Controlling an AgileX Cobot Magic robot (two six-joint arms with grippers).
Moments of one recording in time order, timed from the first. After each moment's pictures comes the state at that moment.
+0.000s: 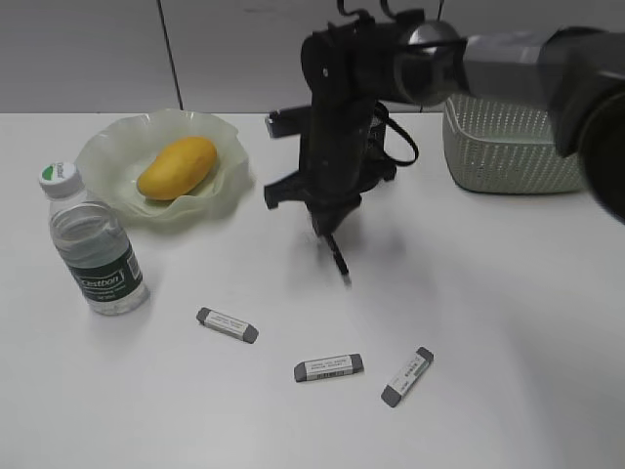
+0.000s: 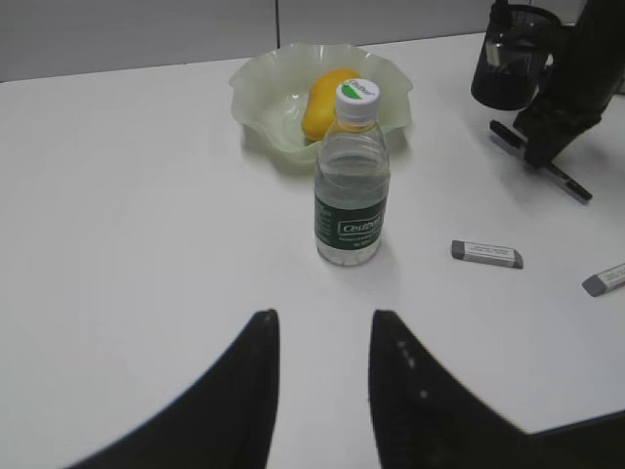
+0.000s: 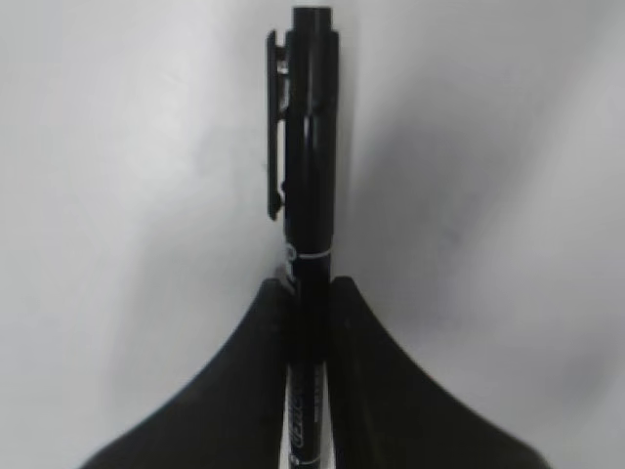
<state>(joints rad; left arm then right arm) -0.33 -0.01 -0.54 0.09 1.06 -0.13 0.63 2.42 -1.95 0.00 1.03 0.25</state>
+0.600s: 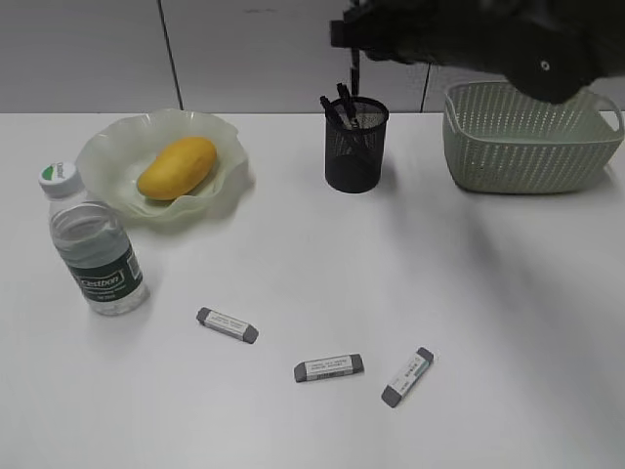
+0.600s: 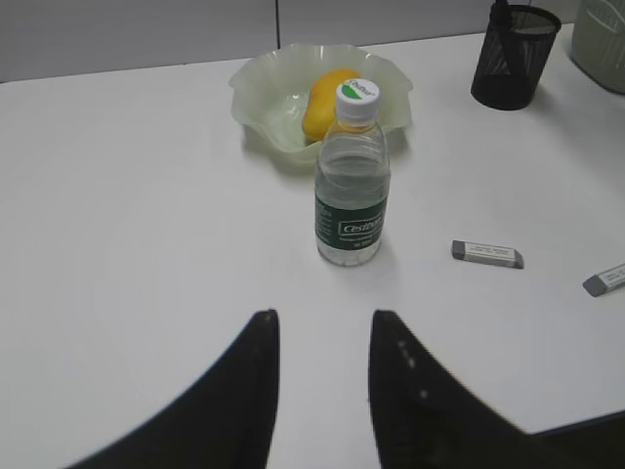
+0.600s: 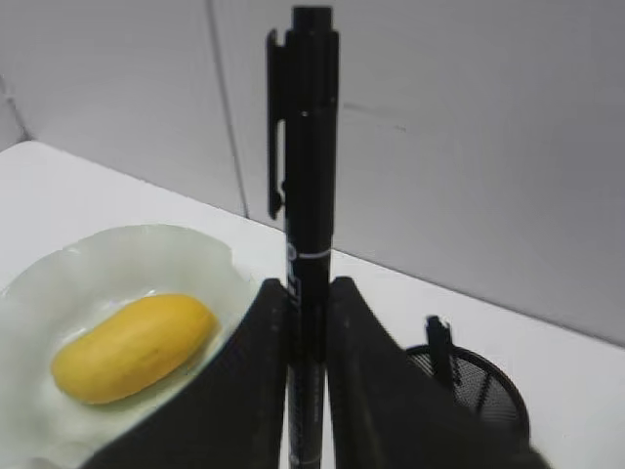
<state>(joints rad) -0.33 -0.01 -0.54 0.09 1.06 -0.13 0.47 1.85 -1.25 -0.45 -0.28 0.54</state>
